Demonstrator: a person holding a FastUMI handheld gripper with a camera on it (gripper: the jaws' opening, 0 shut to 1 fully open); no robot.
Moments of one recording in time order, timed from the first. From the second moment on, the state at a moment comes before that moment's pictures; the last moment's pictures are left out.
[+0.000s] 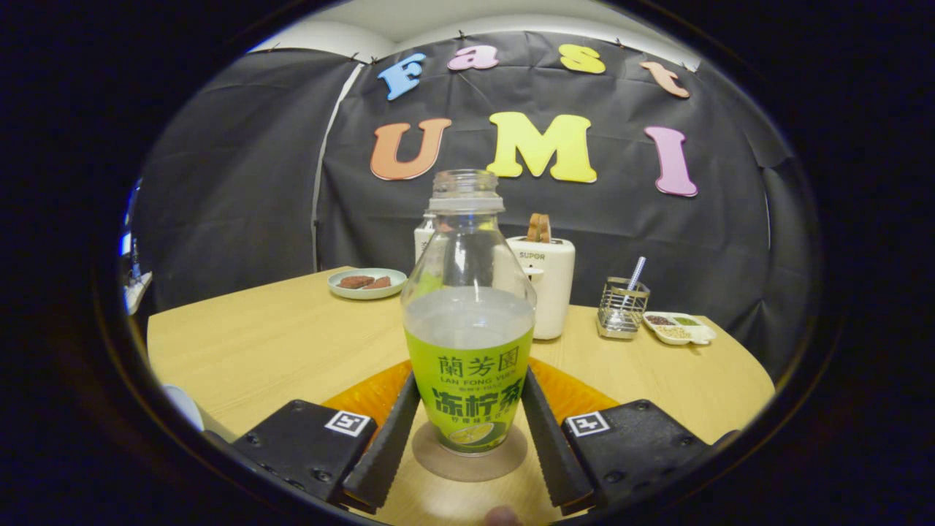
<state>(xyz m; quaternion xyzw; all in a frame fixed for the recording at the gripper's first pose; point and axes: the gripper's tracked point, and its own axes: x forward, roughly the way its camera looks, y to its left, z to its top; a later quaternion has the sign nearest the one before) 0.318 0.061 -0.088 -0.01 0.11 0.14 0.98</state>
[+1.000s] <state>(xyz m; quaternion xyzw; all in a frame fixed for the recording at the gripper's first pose) 0.176 0.003 -0.039 0.03 0.06 0.08 0.99</state>
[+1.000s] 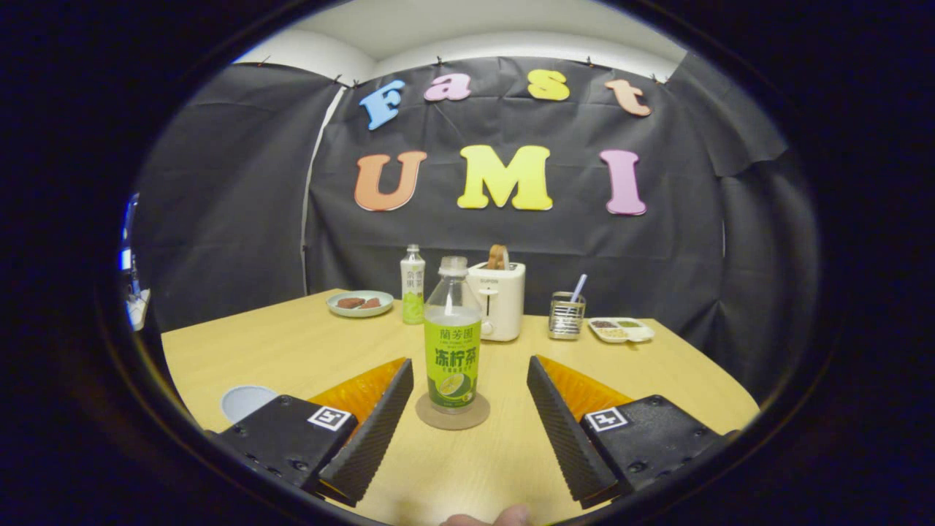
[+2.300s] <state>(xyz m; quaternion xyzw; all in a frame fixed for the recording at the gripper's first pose) -0.035 -0.058 -0.051 0.11 0.02 0.03 0.99</state>
